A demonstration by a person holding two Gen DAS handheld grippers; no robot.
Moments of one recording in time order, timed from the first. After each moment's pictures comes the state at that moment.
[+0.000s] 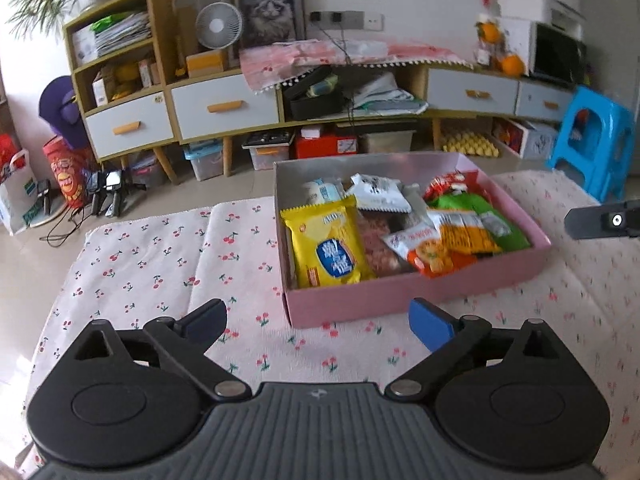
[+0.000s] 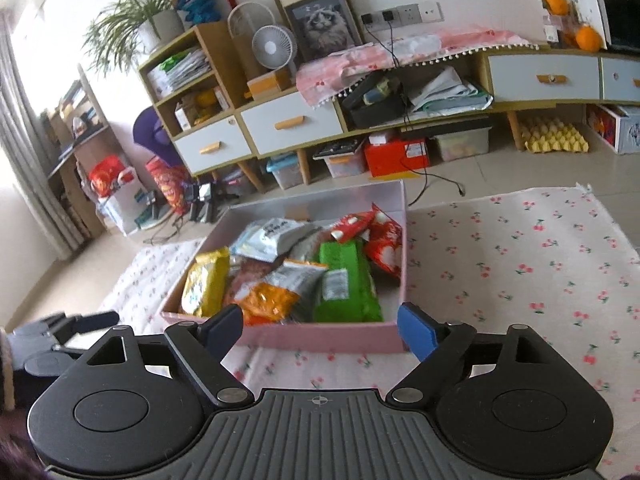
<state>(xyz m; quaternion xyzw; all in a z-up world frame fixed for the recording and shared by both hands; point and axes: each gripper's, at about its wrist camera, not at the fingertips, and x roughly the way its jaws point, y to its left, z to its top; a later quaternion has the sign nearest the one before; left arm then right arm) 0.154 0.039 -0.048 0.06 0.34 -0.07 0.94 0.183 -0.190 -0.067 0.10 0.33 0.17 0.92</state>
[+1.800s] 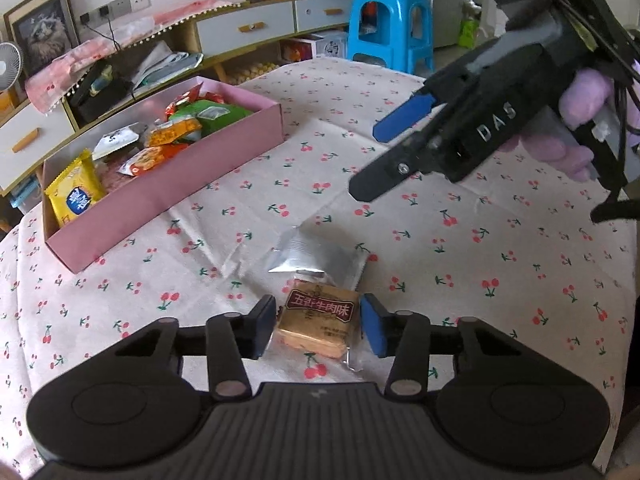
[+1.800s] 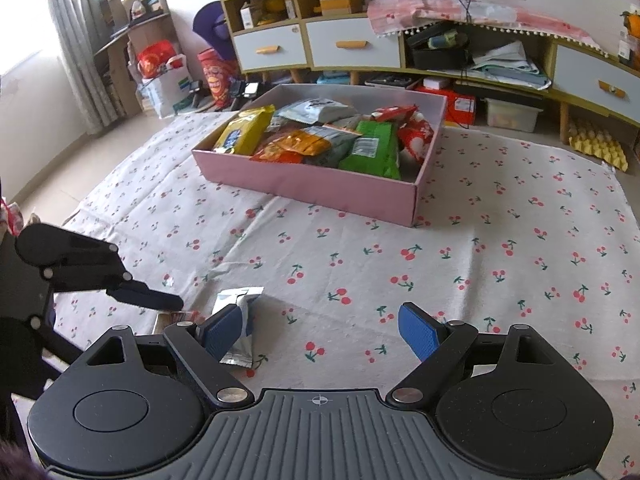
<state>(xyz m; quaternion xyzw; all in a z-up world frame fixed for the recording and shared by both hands) 0.067 -0.028 -0.081 0.18 0.38 -0.34 0.84 0.125 -0.193 -0.103 -0.03 0.40 0.25 0.88</state>
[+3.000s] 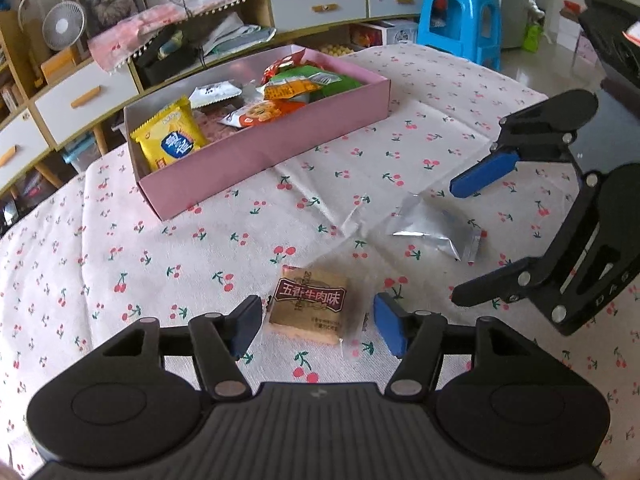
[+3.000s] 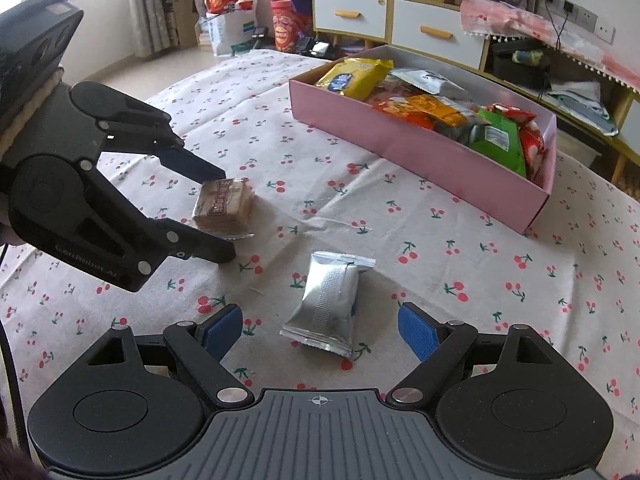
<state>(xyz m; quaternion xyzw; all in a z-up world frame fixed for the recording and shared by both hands) 0.091 0.021 -0.083 0.17 0.41 -0.25 0.86 0.101 -0.116 -0.133 -0.15 0.40 0.31 0.85</state>
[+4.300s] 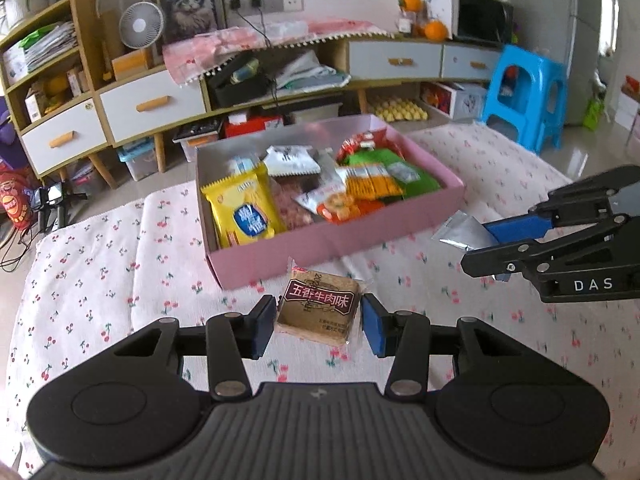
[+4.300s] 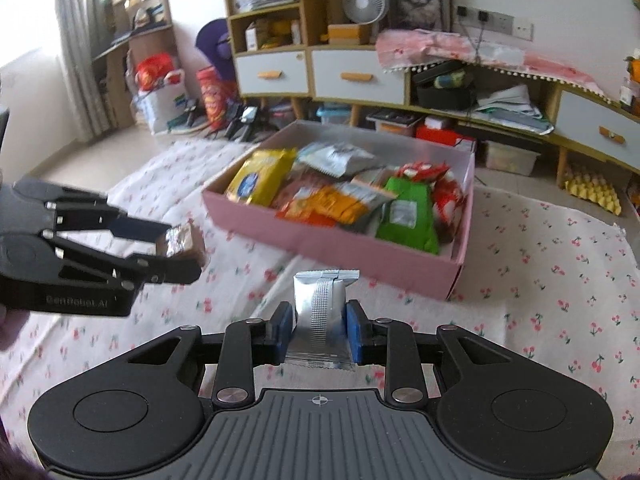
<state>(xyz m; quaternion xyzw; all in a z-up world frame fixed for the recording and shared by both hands) 0.130 0.022 -0.047 0.09 0.36 -0.17 0.91 0.146 -0.140 -0.088 -0.05 0.35 0.23 0.91</state>
